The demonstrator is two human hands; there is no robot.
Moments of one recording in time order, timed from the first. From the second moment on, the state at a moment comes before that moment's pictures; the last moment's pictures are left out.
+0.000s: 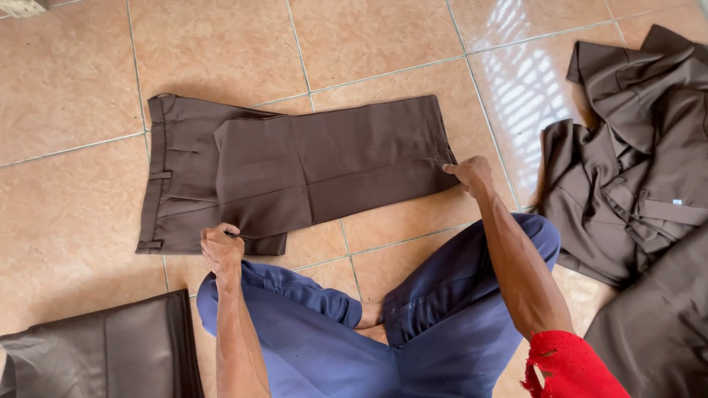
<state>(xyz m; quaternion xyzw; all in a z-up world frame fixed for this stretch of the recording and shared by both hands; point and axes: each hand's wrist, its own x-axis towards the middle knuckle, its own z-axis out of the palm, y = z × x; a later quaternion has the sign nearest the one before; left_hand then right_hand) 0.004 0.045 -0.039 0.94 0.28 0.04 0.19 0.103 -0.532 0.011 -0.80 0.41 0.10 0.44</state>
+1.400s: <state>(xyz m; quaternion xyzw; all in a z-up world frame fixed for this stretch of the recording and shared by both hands) 0.004 0.038 -0.032 0.96 0.21 -0.02 0.19 0.117 -0.543 -0.043 -0.91 0.26 -0.02 0.31</state>
